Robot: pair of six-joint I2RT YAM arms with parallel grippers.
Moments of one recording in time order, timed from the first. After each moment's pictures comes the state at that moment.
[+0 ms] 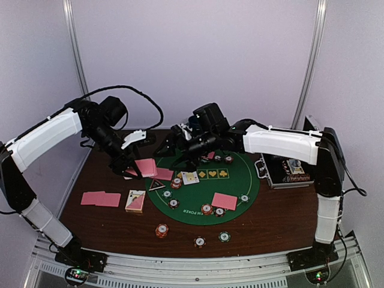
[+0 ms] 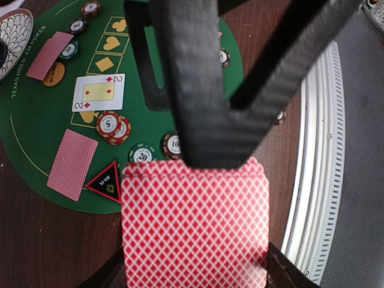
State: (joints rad) left arm -0.52 1.53 1.50 -1.24 0.52 0.75; right arm 0.88 1.97 1.70 -0.27 -0.69 0.92
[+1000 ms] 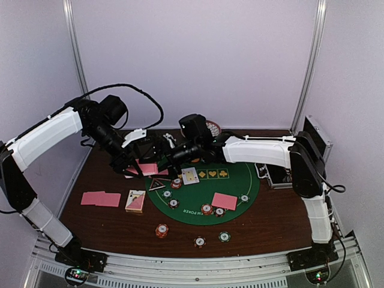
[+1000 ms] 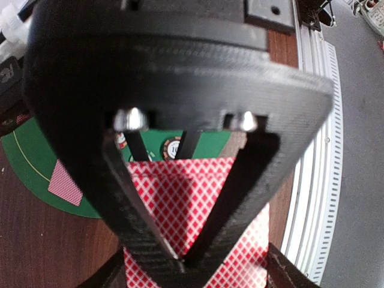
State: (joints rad) left arm -0.51 1.54 1.52 -1.24 0.54 0.75; right arm 0.91 2.17 1.80 -0.04 -0.83 1.15
